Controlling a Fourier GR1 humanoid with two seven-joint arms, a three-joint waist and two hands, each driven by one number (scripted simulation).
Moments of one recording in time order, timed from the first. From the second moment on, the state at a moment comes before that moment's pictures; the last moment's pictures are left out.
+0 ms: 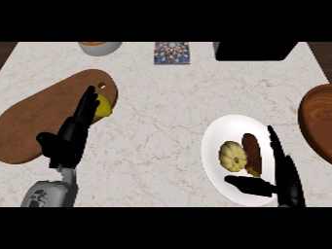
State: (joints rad) left arm -0.13 0.08 -0.07 -1.54 -0.03 0.09 0.07; right arm 0.14 -0.10 0.14 -1.62 0.41 -0.28 0.32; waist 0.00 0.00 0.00
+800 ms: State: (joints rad) left arm -0.11 0.06 -0.07 -1.57 -0.06 0.08 0.08; right arm 0.02 -0.12 0.13 -1.35 0.53 -0.26 0.25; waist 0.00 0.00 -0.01
